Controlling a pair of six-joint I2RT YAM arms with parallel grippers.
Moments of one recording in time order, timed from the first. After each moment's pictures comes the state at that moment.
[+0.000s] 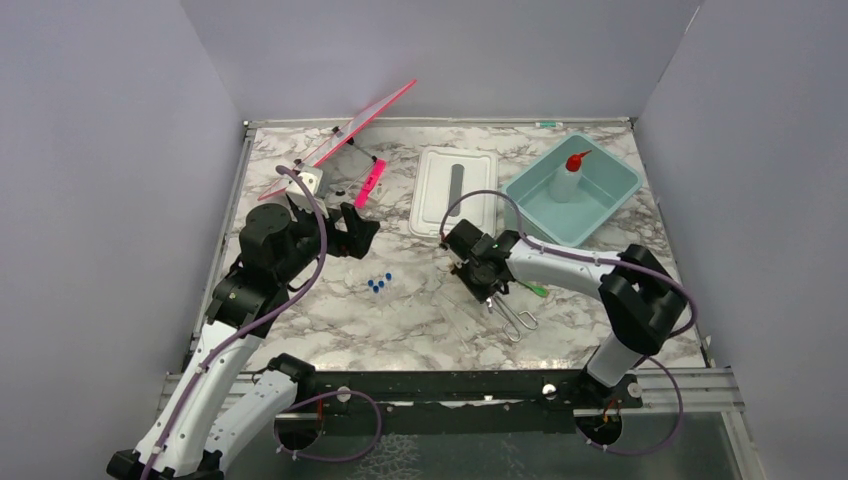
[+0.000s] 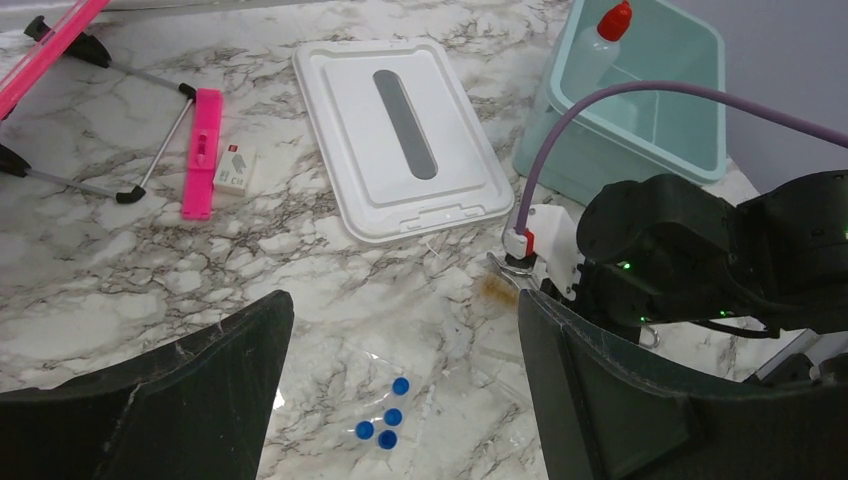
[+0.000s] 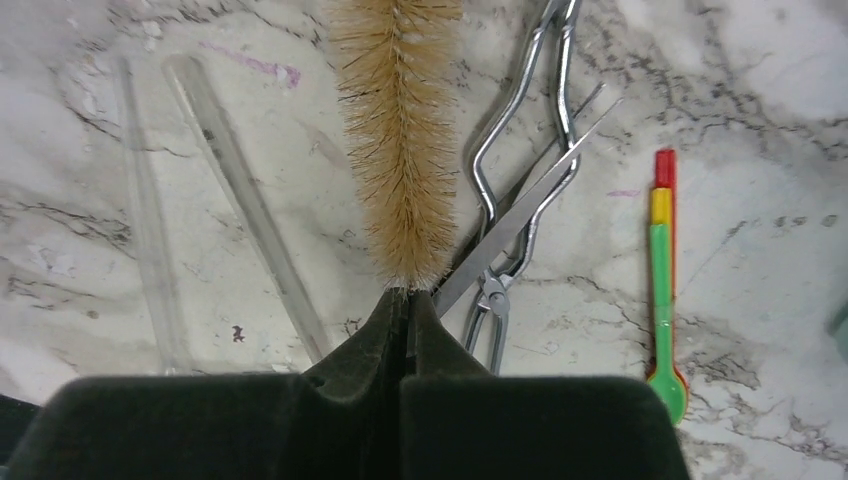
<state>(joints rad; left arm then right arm) -0.40 0.73 0.93 -0.41 0.17 -0.24 0.85 1.68 1.03 -0.65 0.12 0.11</state>
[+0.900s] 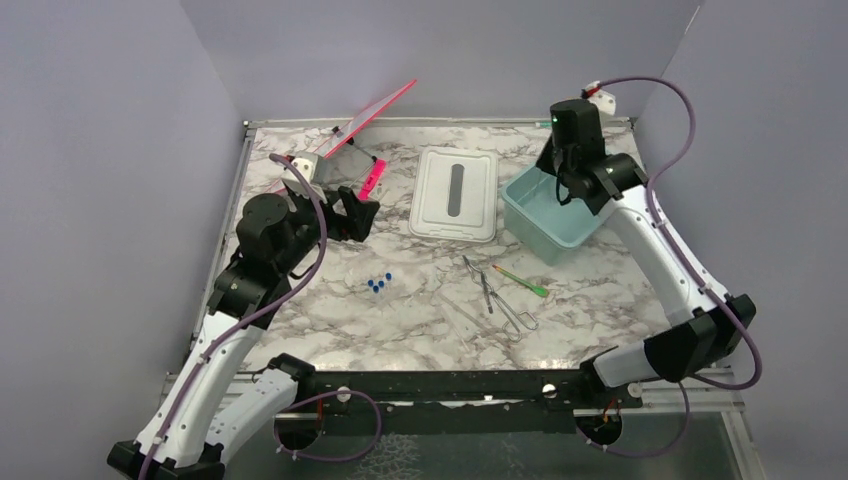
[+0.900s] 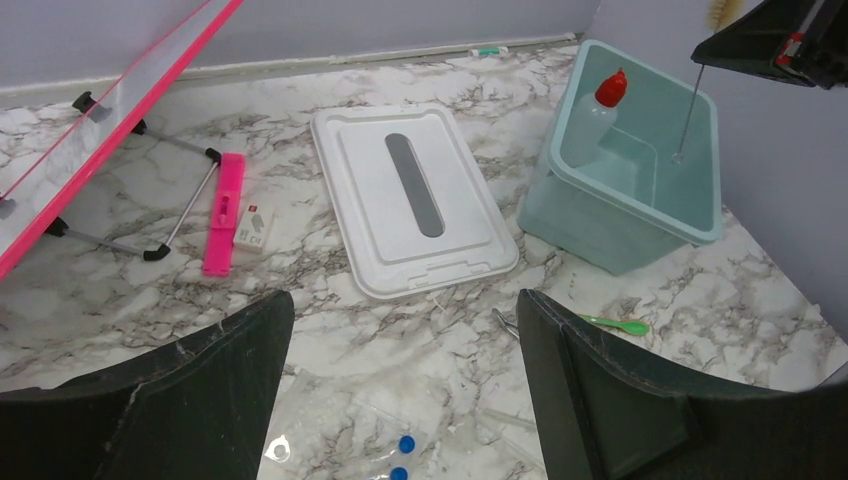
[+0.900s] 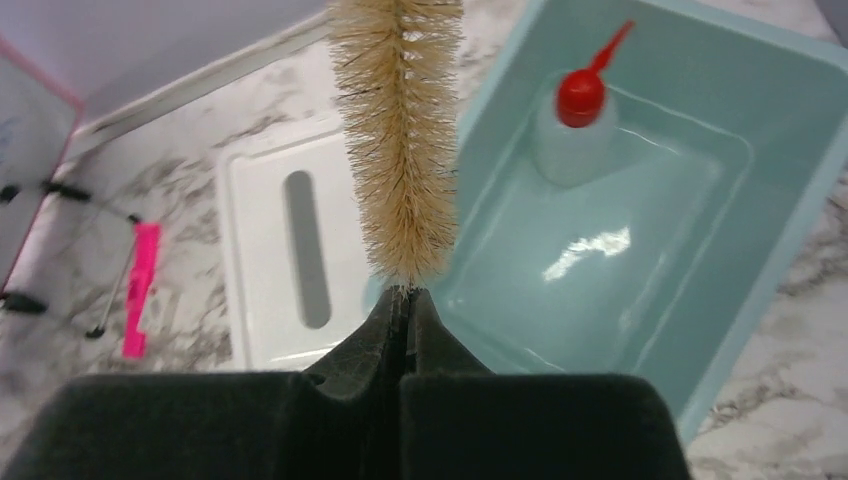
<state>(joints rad) -0.40 0.77 0.98 -0.33 0.13 -0.24 0.48 1.41 1.55 -0.67 0.50 0.53</state>
